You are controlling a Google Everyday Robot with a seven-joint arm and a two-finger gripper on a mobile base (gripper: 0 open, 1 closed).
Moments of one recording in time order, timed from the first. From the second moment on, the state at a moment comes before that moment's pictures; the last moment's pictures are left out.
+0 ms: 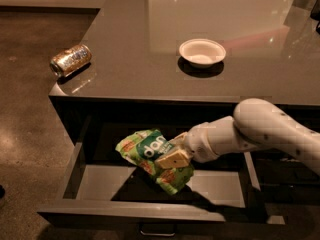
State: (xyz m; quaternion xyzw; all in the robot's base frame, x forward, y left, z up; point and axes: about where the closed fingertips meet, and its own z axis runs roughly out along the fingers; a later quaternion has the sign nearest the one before) arm 0.475 -0.031 0.709 -0.46 0.78 0.31 0.29
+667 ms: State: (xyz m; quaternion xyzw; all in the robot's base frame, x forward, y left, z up) arm 0.434 -0.049 0.842 -0.54 0.70 0.30 0.36
